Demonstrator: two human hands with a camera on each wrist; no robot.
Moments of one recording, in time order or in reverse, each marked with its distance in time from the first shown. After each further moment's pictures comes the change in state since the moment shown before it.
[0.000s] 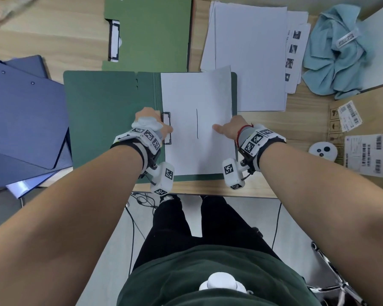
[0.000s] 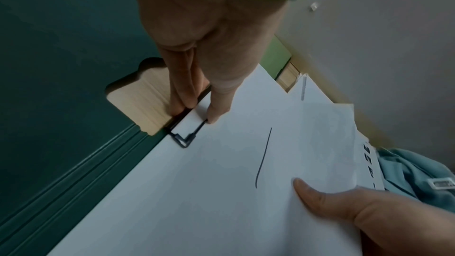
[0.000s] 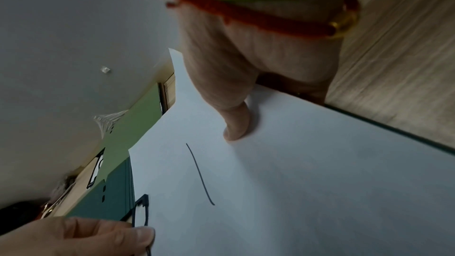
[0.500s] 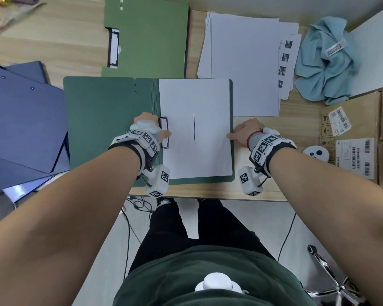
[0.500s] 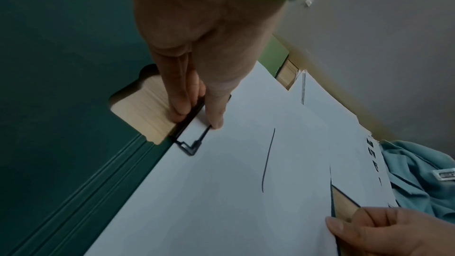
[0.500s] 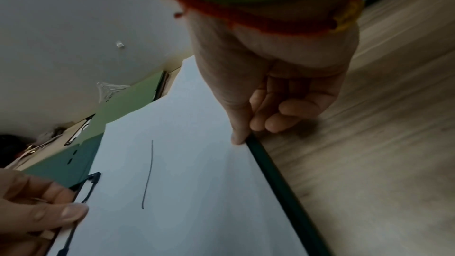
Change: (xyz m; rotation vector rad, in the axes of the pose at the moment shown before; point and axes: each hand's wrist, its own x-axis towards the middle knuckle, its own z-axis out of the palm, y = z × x) left_hand -0.006 0.000 -0.007 0.114 -0.011 0.049; right_hand -0.005 0.026 -0.031 -0.262 0.081 0.004
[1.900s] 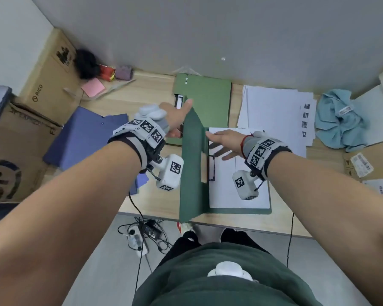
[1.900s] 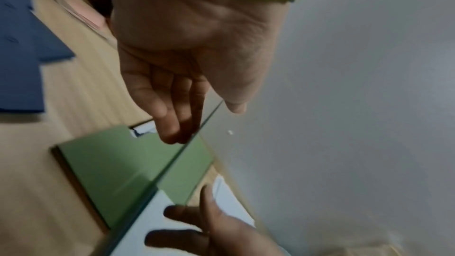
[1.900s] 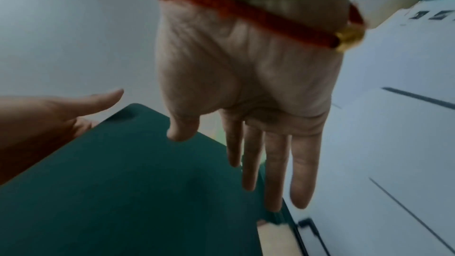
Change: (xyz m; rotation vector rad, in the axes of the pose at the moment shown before) left_hand -0.088 -0.102 -0.151 -0.777 0.191 0.145; right_hand -0.123 -0.172 -0.026 0.434 -0.333 -0.443
